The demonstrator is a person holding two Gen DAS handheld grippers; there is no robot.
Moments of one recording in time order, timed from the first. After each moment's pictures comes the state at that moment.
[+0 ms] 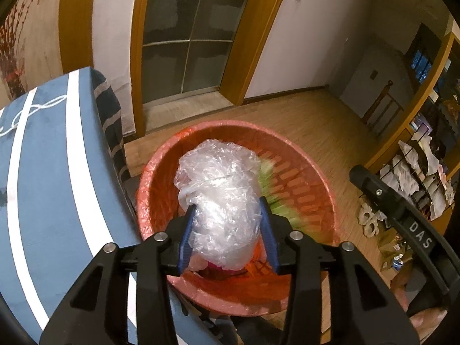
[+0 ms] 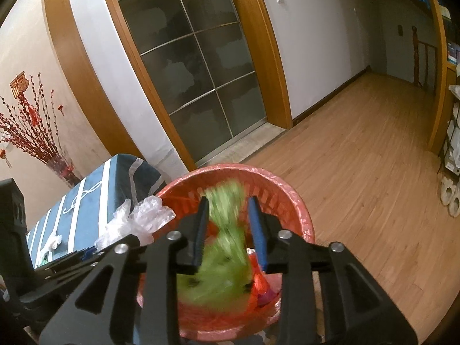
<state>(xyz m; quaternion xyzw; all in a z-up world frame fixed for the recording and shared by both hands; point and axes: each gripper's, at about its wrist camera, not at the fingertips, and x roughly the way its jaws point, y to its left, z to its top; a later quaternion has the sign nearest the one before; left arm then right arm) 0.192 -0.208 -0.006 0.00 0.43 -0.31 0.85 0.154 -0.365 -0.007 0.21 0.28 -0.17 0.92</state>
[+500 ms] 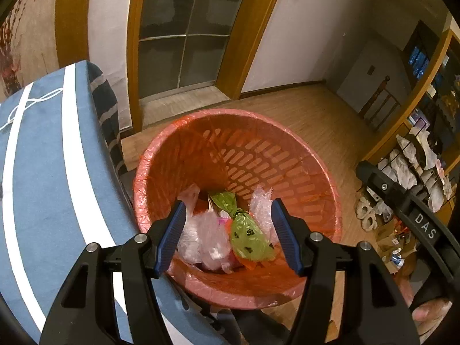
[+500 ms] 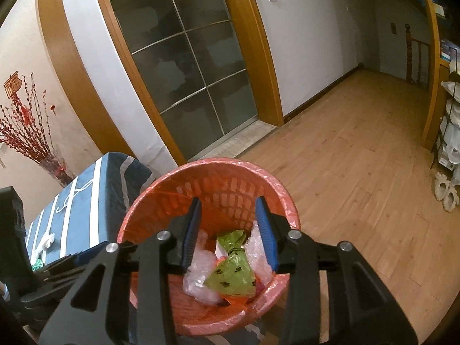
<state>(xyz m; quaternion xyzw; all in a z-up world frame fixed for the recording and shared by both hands) 0.188 -0.208 -0.010 0.01 0.43 -0.32 0.84 0.145 -0.368 -0.014 0.21 0.28 -0.19 0.92</state>
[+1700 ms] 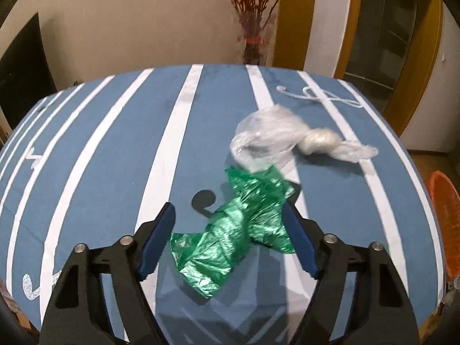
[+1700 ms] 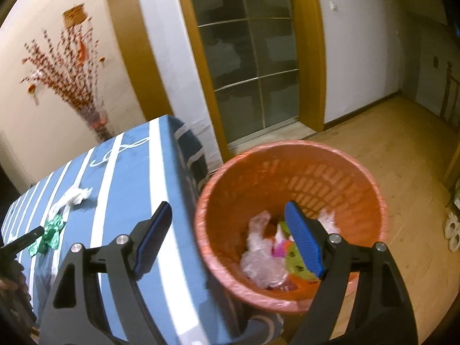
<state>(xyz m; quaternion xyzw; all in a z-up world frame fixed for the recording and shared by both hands) 0.221 0.153 -0.030 -0.04 0.42 0.04 0.91 0.184 -0.217 -0.005 0.12 0.32 -0.09 0.94</state>
